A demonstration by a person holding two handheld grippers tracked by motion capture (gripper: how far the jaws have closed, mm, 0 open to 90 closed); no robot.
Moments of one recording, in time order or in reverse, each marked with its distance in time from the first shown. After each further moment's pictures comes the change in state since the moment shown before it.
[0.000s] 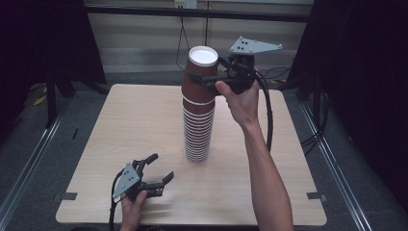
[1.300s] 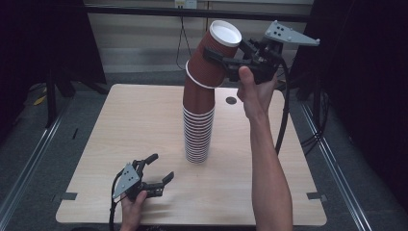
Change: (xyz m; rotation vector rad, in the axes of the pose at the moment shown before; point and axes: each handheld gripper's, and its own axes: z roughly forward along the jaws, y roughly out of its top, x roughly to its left) left arm 0.000 0.000 0.000 0.001 -0.001 -0.001; right arm -0.001 0.029 -0.041 -0.247 0.009 0.035
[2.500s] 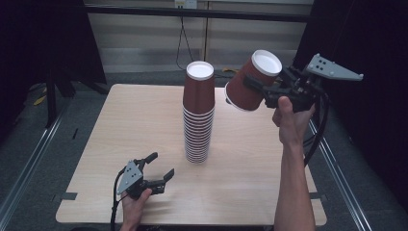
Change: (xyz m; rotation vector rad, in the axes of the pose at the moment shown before) left arm -0.002 0.002 0.007 0.060 0.058 -0.047; right arm -0.003 -0.028 -0.089 0.062 -0.129 -0.008
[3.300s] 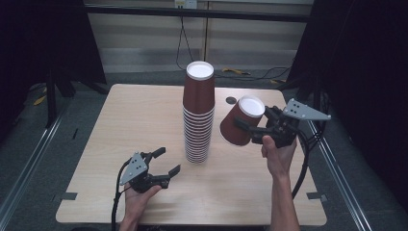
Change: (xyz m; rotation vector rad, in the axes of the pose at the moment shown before) left arm -0.003 0.031 0.014 0.023 -0.103 0.038; right arm 0.014 -0.094 -0.011 0.105 0.001 0.074
